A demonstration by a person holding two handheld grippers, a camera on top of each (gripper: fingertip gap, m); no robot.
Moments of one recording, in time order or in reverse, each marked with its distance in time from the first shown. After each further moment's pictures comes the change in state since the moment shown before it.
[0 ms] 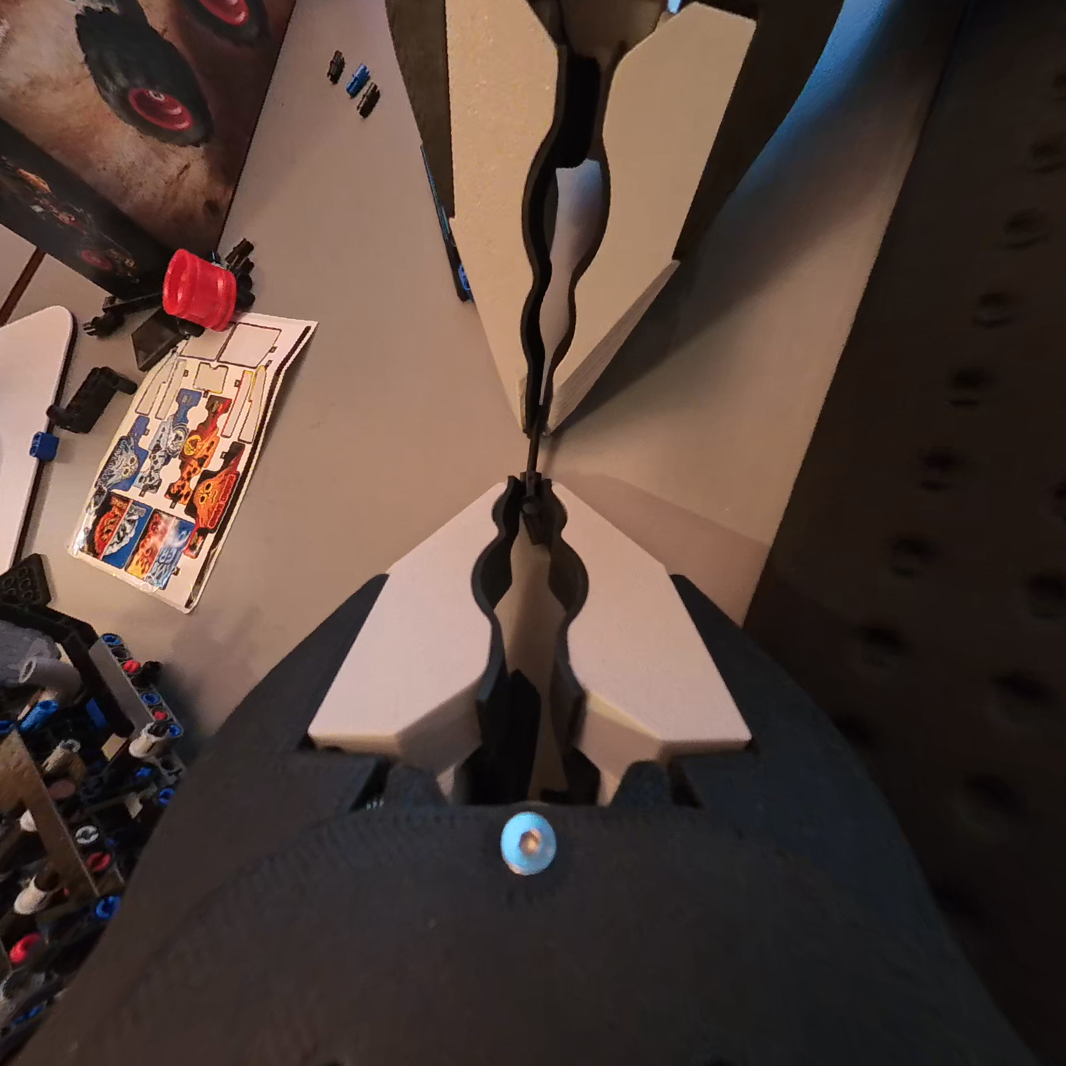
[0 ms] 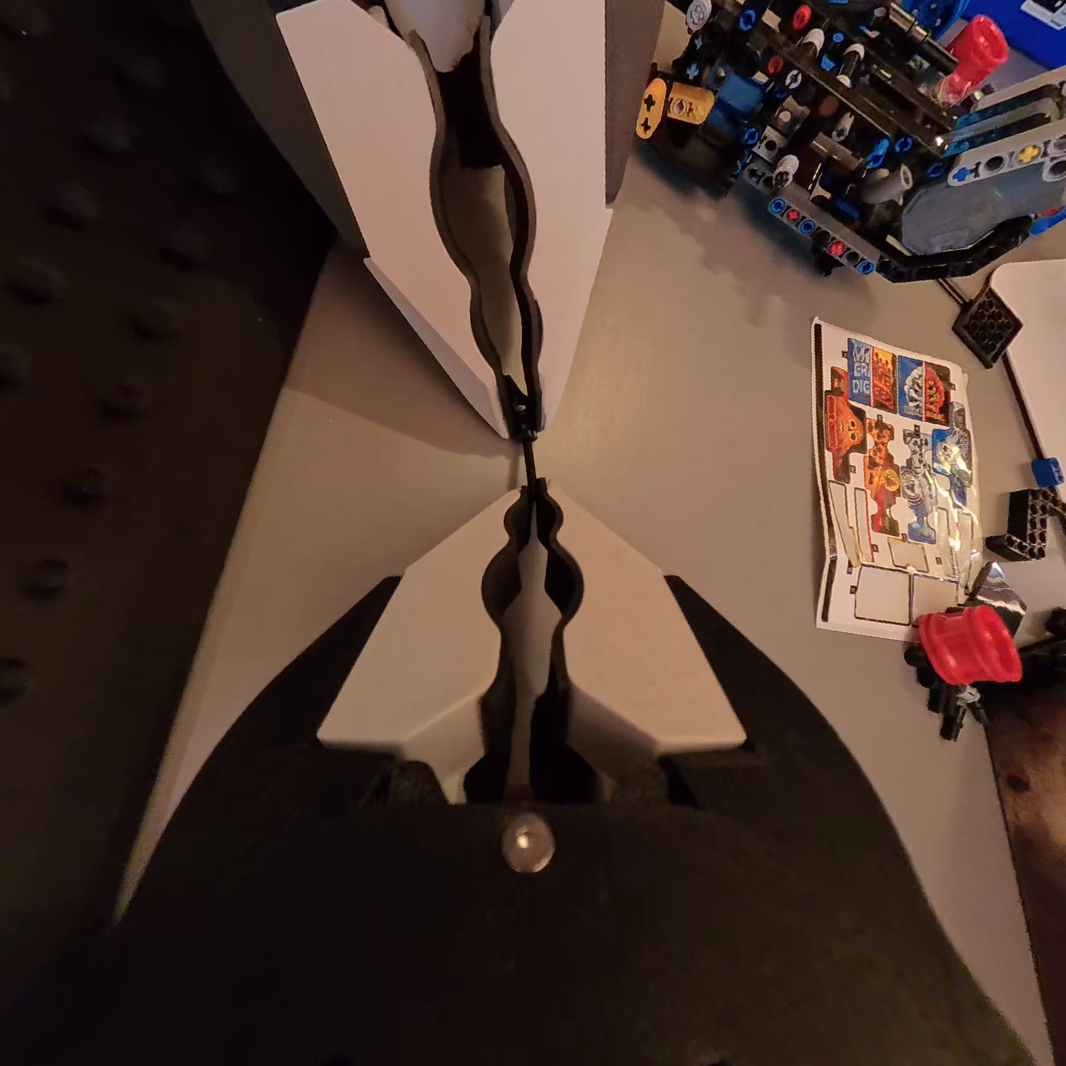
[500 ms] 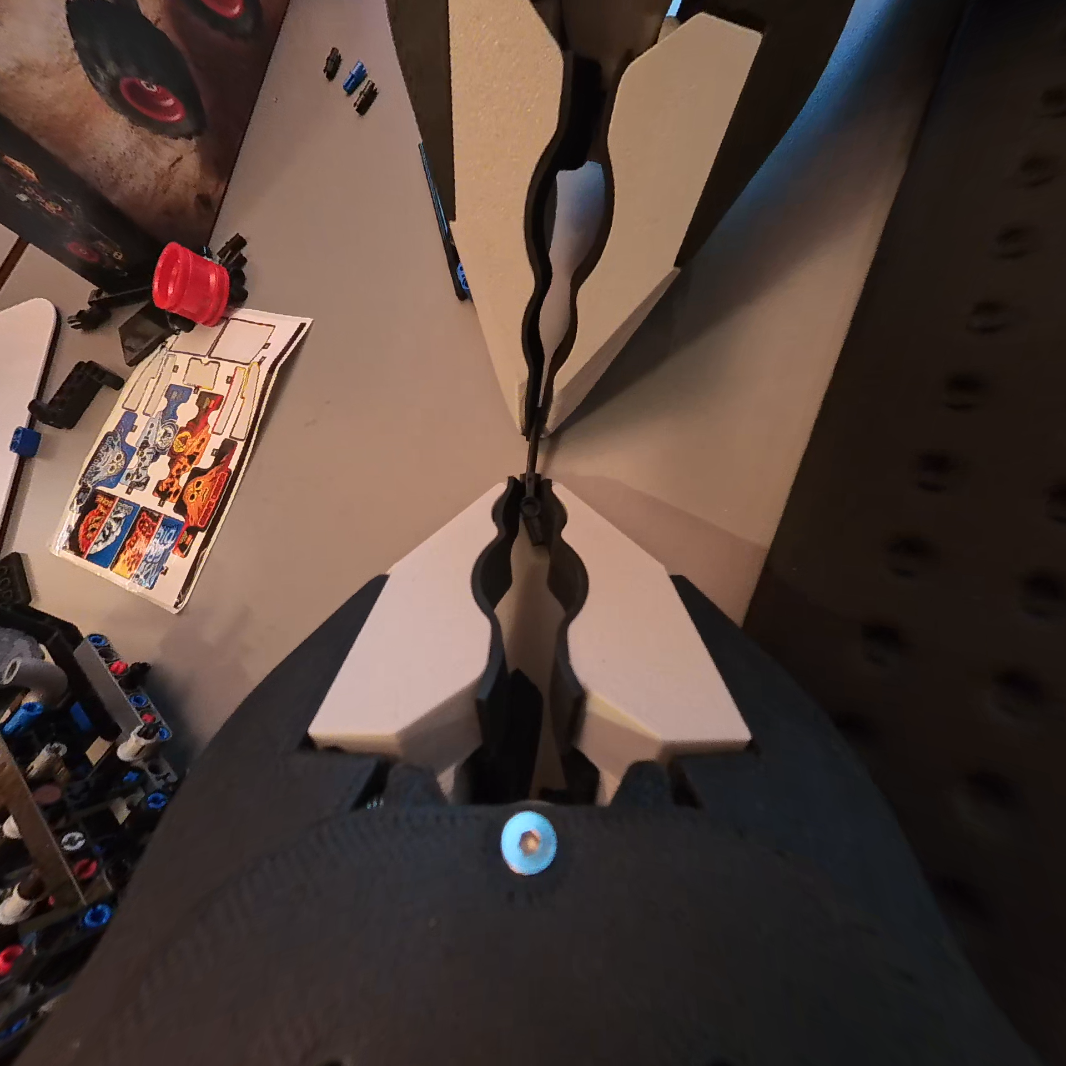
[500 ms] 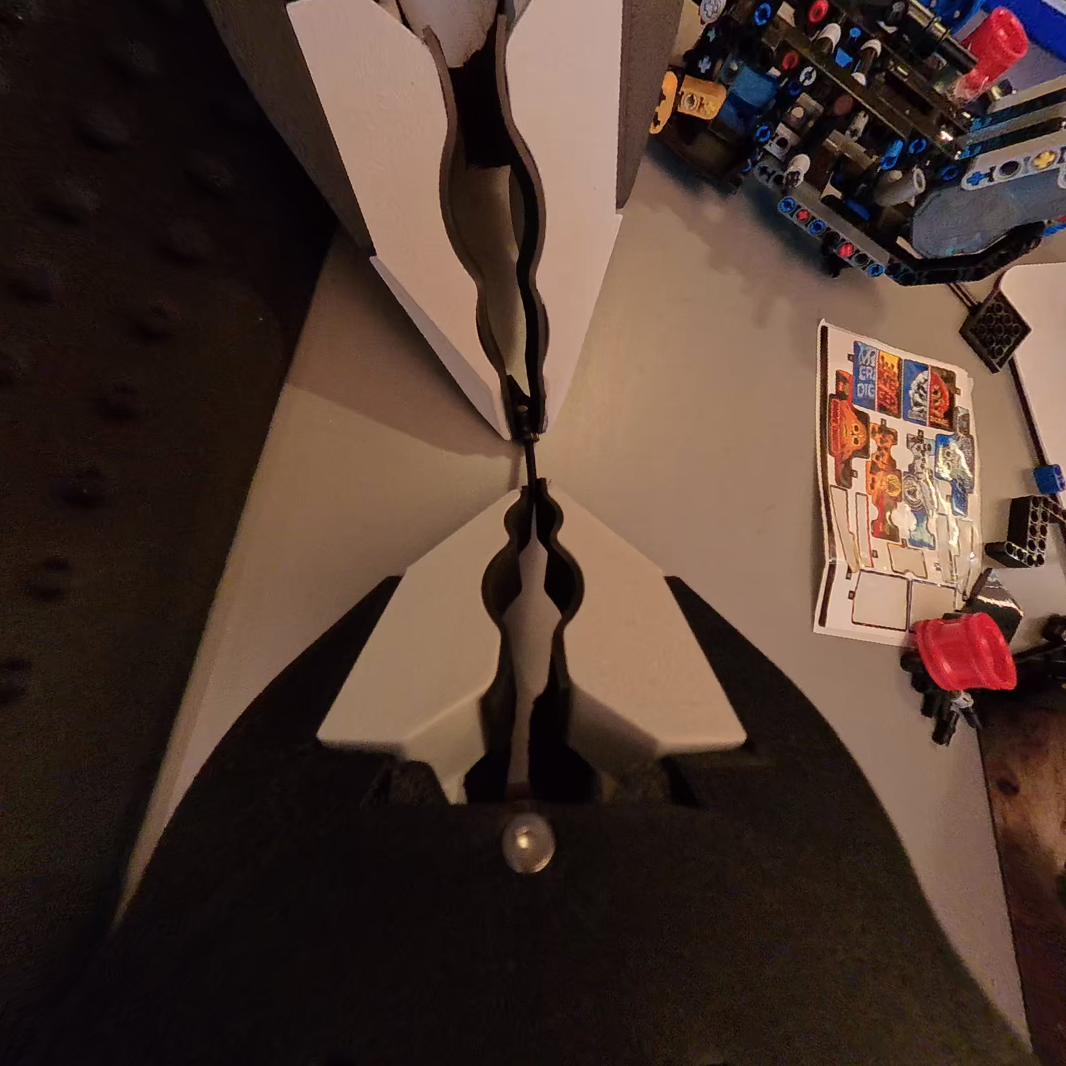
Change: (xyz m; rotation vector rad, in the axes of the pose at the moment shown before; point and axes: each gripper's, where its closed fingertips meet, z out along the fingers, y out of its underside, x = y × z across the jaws) left arm 0.000 0.001 0.001 0.006 0.018 -0.018; right arm -0.001 0.000 0.001 -0.023 -0.009 -0.016
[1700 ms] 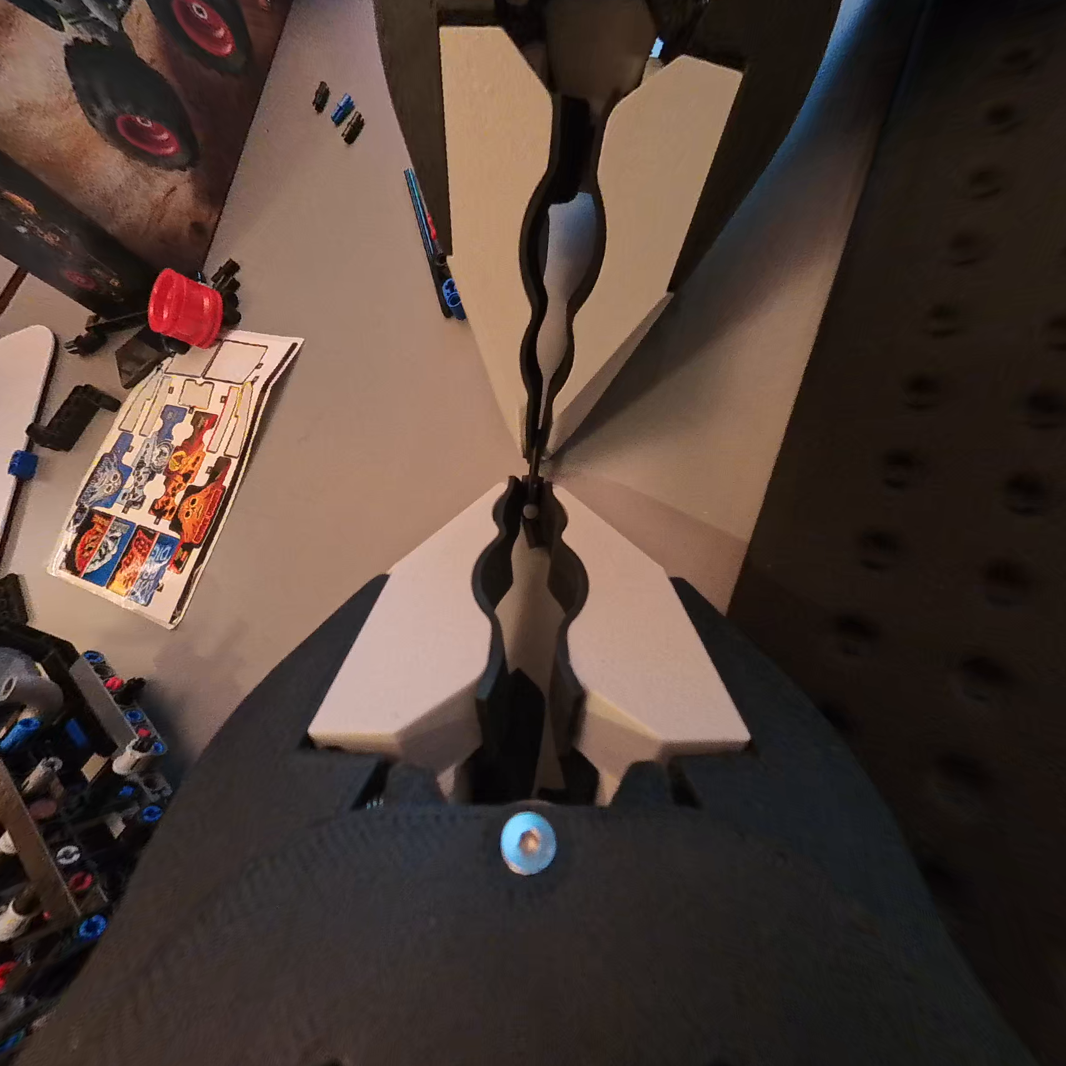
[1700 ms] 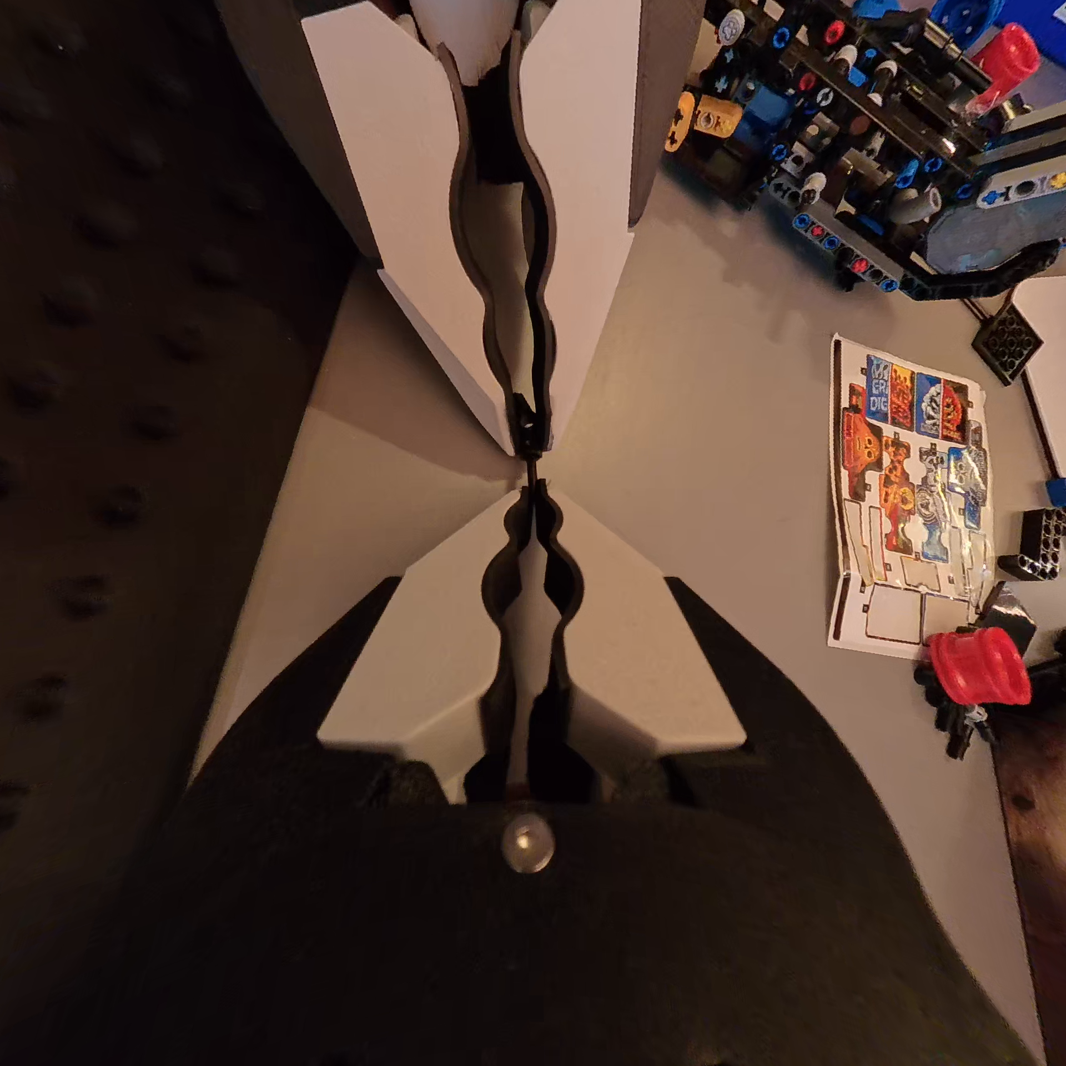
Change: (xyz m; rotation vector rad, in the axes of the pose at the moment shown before) left arm 0.007 -0.004 -0.003 0.028 0.017 0.019; right arm -0.006 -0.005 0.002 0.006 -0.007 -0.002
